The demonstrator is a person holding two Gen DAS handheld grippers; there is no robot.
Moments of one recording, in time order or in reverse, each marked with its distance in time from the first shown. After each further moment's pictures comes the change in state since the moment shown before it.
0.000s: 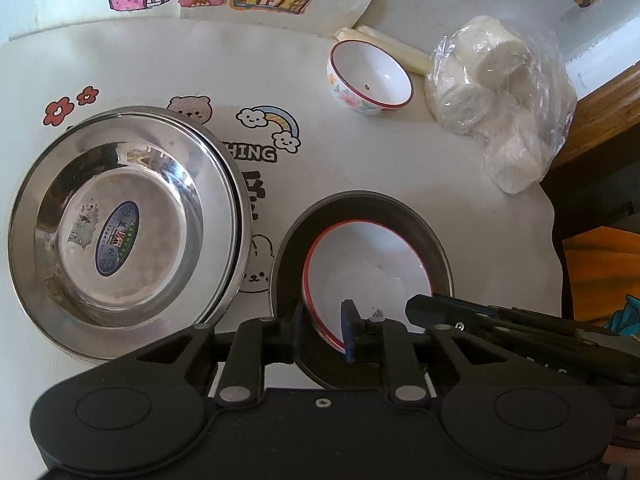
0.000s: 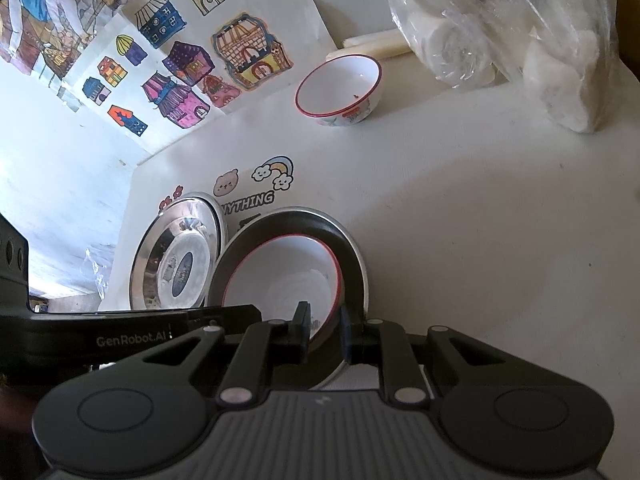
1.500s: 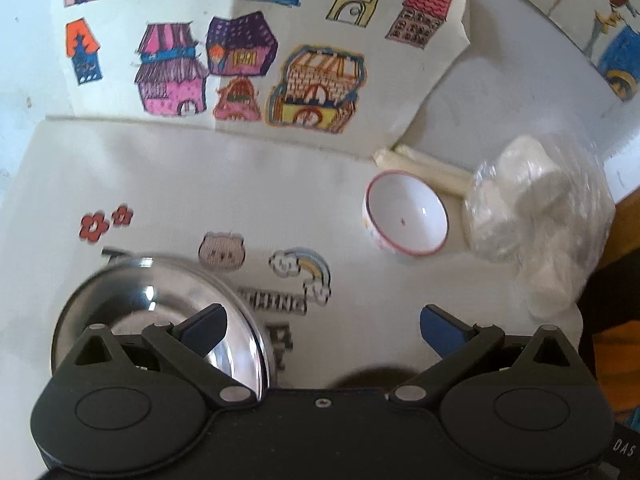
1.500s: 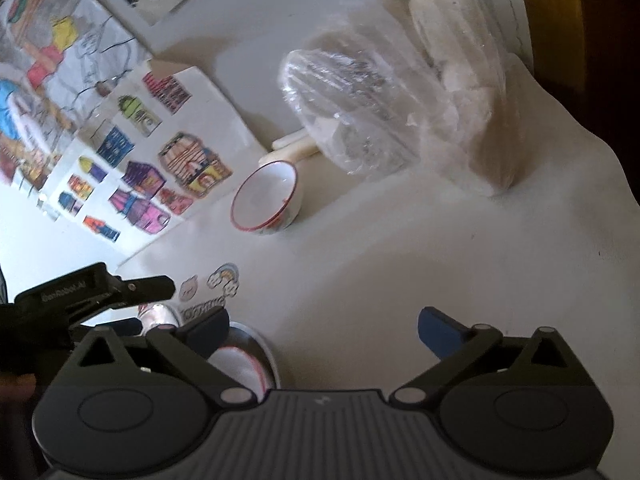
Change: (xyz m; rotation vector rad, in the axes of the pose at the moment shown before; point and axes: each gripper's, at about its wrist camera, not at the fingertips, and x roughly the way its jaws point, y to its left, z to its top) left arm -0.015 -0.004 0.077 -0.056 -0.215 0.138; right arm -0.030 -0.064 0.030 0.145 -0.224 -0.021
